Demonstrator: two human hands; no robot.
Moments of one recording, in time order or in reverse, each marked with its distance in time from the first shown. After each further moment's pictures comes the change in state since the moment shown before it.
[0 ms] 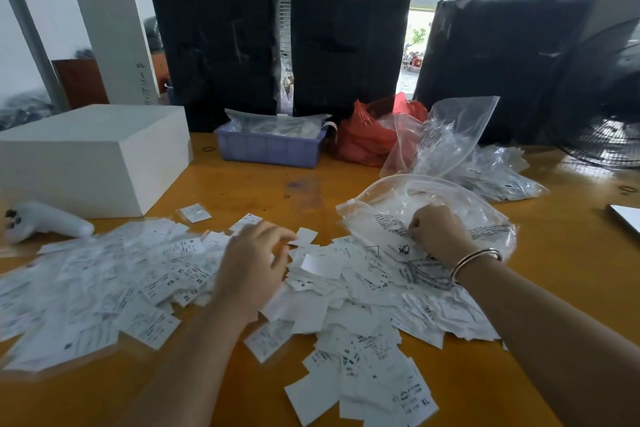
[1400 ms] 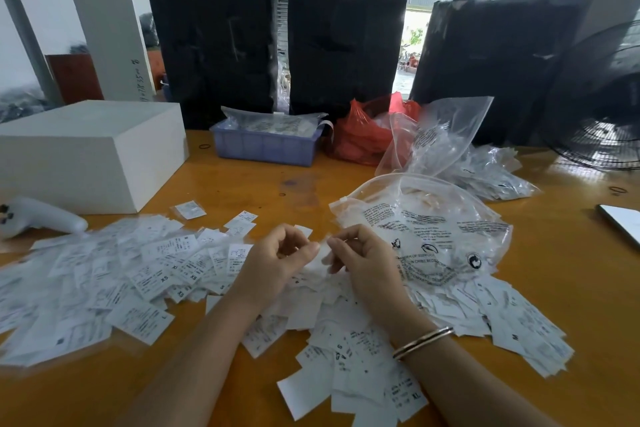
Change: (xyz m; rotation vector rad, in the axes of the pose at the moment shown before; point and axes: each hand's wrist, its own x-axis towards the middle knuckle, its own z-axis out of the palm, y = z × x) left_hand 0.000 0.016 0.015 -0.811 -0.171 -0.292; right_hand -0.094 -0.079 0.031 1.264 -0.036 -0.232
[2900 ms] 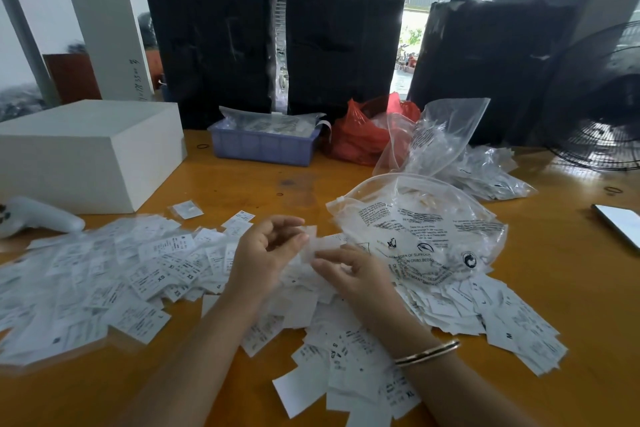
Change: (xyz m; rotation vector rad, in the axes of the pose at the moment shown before) left_hand -0.007 0.012 0.005 -0.165 0.206 0.012; right_hand -0.013 0.007 -0.004 -0.346 -0.112 -0.124
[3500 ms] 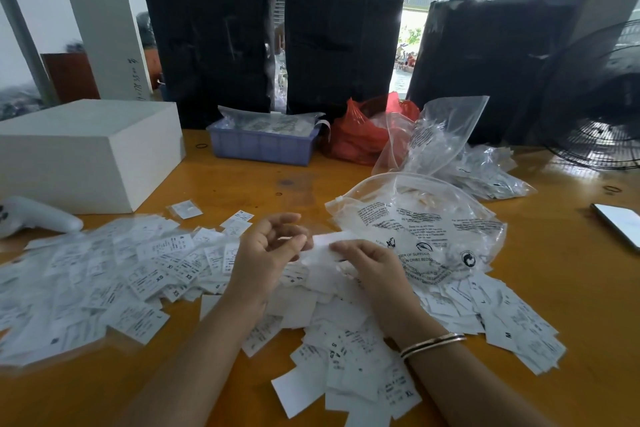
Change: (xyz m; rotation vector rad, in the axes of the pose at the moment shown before) left_hand 0.001 -0.004 0.004 -0.192 -0.040 -0.064; right_hand 0.001 -0.003 -0.012 0.440 0.075 0.303
